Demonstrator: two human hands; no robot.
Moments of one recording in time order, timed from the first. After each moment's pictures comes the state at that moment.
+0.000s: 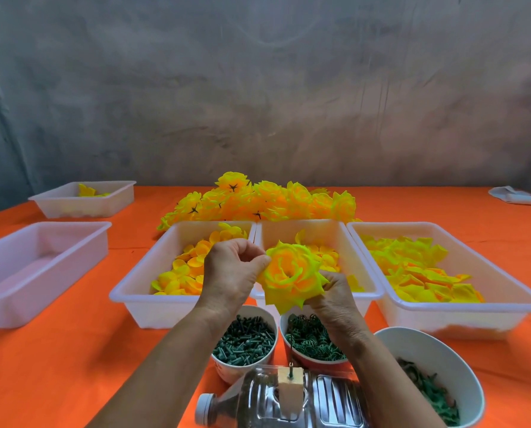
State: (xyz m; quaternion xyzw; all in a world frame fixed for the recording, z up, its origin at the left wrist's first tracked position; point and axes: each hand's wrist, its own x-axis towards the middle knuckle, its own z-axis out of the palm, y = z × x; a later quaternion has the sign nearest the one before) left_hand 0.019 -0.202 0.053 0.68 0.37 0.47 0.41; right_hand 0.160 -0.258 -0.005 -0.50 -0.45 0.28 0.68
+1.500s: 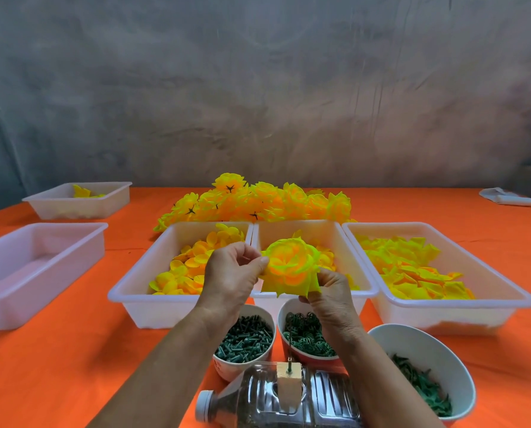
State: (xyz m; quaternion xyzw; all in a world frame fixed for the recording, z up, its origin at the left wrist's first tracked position) left_hand 0.016 -0.212 0.053 0.67 0.38 0.45 0.46; right_hand 0.144 -0.268 0.006 -0.47 -0.43 0.28 0.72
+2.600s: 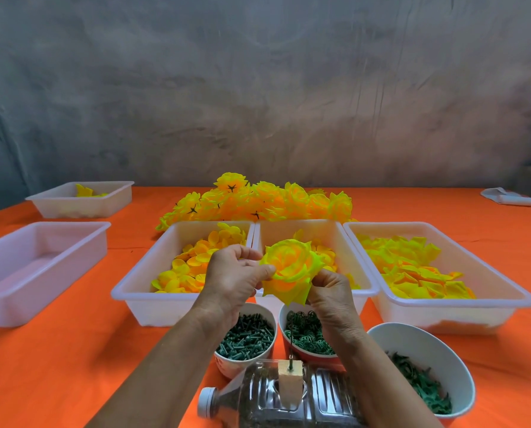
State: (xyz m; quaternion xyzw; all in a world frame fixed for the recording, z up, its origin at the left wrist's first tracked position) left_hand 0.011 -0.214 0.055 0.64 0.38 0.42 0.53; right_hand 0.143 -0.268 0.003 -0.49 -0.39 0.30 0.72
